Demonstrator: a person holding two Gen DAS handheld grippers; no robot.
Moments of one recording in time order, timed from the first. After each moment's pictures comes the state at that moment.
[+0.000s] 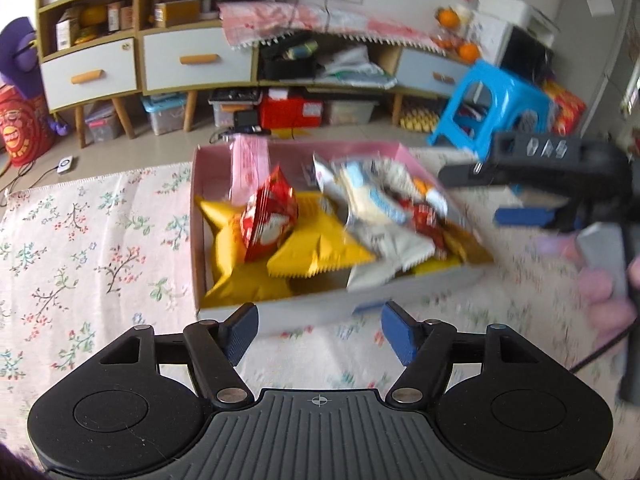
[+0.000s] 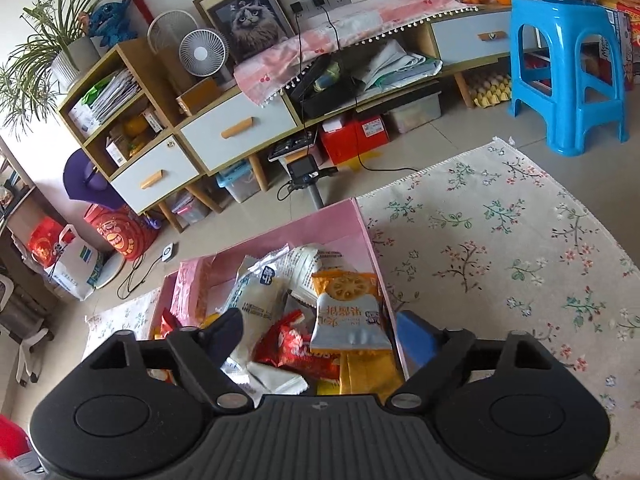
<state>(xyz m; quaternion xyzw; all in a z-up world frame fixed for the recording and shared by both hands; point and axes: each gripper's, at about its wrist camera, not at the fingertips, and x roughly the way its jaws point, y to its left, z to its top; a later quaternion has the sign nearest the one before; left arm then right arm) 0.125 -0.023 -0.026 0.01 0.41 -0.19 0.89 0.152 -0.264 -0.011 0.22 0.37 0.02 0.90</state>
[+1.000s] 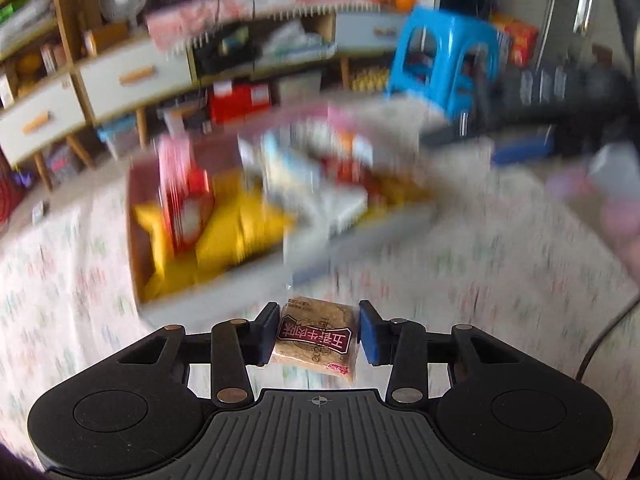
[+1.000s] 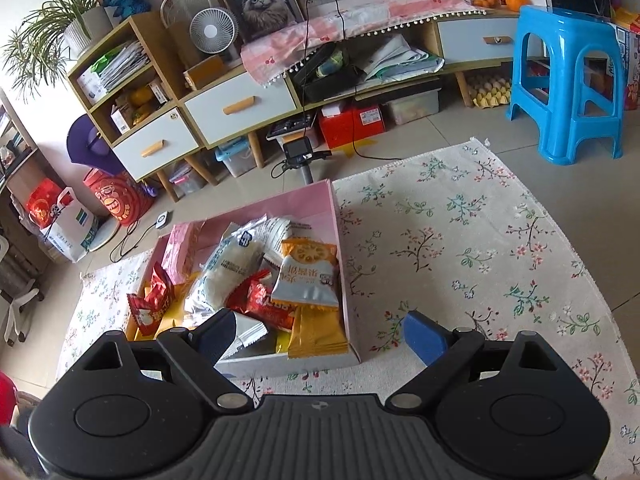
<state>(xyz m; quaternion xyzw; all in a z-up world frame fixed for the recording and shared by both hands) 0.107 -0.072 -0.020 0.10 0.40 -0.25 0.88 0.125 -0.290 -0.002 0.17 0.39 0.03 0.90</state>
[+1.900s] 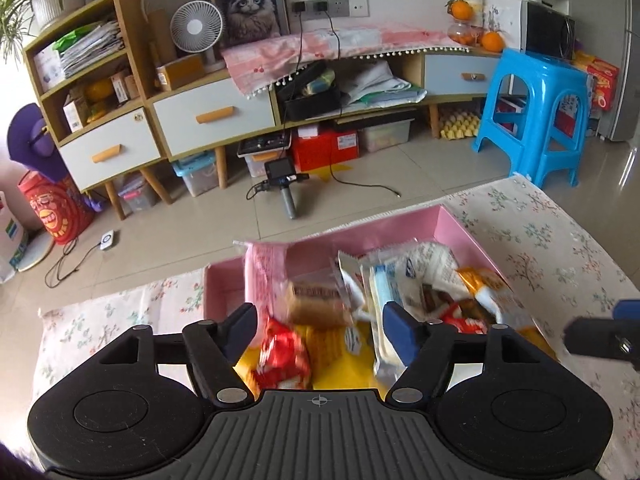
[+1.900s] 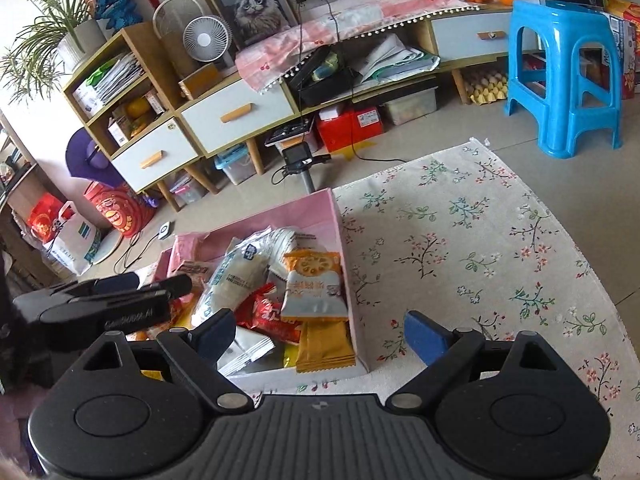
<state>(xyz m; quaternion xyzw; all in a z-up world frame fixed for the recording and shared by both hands) 0.188 -0.081 0.006 0.11 0.36 -0.13 0.92 0.130 -0.290 0.002 0.19 0.39 0.03 0.90</state>
